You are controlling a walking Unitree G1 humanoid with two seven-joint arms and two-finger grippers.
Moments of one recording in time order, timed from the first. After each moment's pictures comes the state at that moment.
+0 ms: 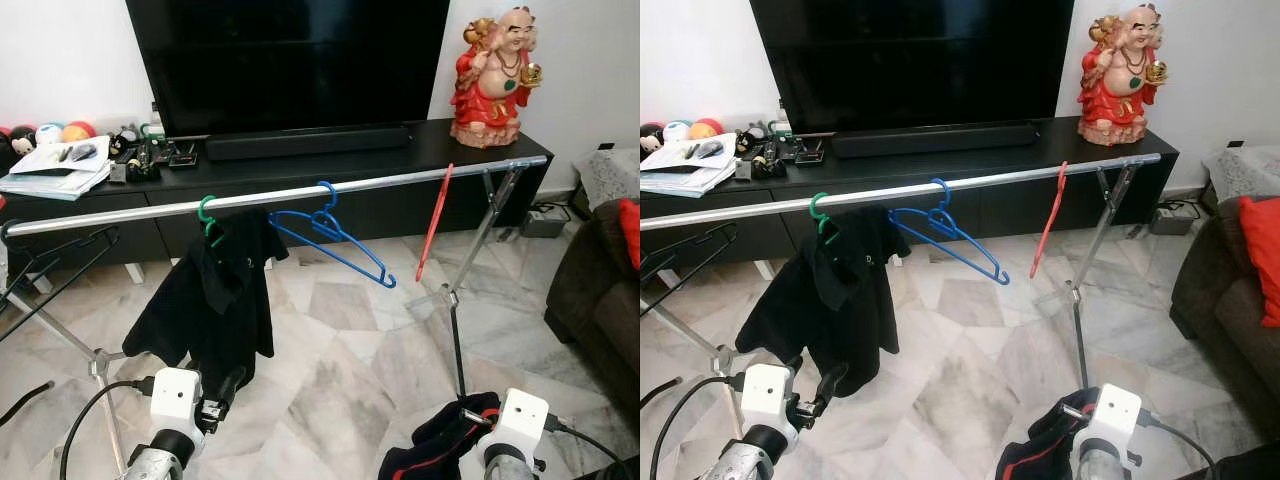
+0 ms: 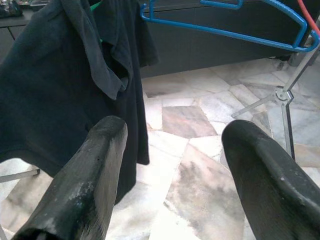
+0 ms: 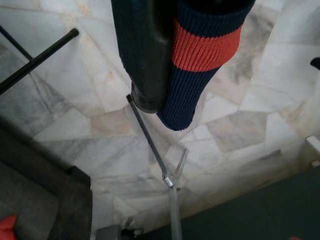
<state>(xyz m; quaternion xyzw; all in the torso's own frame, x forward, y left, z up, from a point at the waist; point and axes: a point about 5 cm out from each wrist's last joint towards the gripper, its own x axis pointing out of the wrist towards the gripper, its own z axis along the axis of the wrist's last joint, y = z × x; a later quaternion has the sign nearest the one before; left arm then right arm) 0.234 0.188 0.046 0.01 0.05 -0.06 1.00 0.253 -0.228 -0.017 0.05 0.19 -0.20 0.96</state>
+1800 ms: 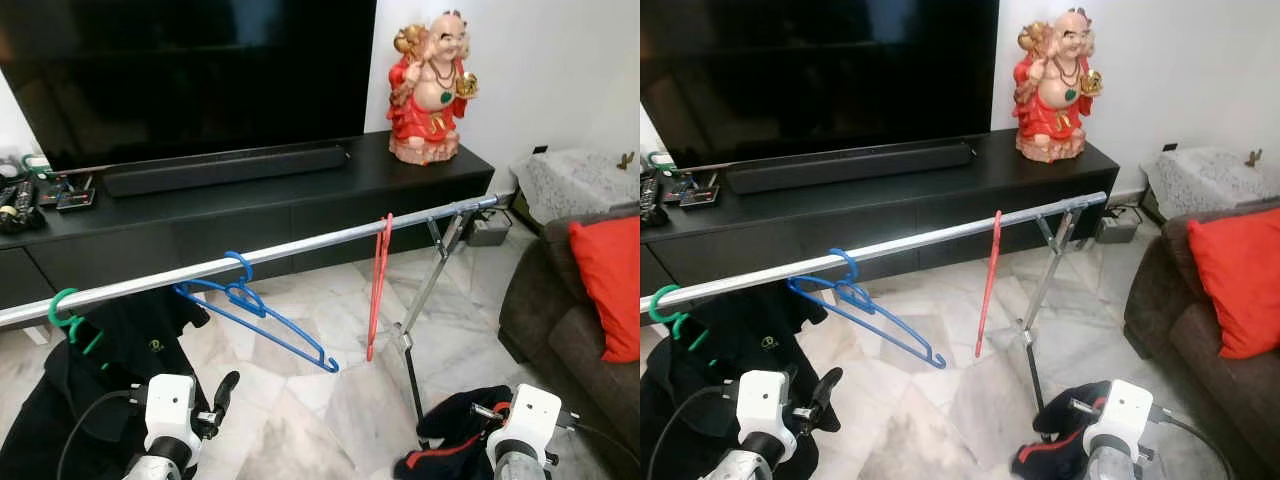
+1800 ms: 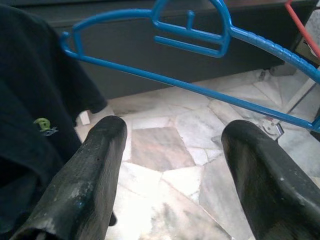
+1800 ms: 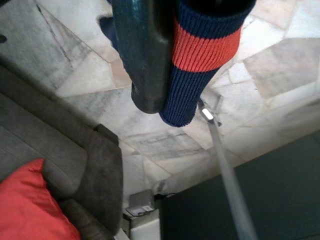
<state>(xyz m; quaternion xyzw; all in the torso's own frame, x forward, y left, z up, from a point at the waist) 0.228 0.194 0.039 -0.01 0.07 -0.03 1.00 0.254 -0.232 -0.011 0.03 0.17 -0.20 0.97</state>
